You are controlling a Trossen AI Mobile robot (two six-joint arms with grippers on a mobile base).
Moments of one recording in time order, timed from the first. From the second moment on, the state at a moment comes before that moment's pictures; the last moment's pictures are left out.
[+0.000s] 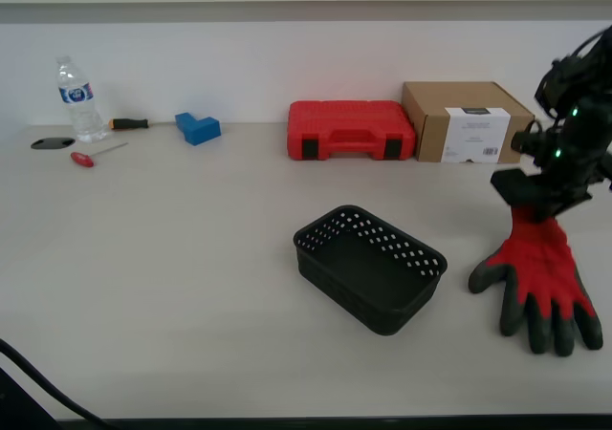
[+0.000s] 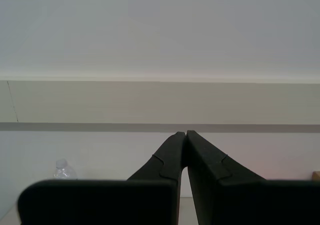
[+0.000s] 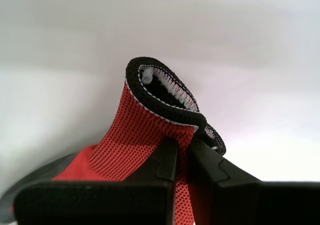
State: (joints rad) arm 0 -0.07 2.22 1.01 -0.17 0.03 -0.21; arm 1 0.00 1.05 0.52 0.61 -0.01 0.00
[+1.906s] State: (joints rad) arm 0 0.57 2.15 1.10 -0.28 -0.36 0.02; arm 1 0.00 1.05 0.52 0.59 -0.02 0.00
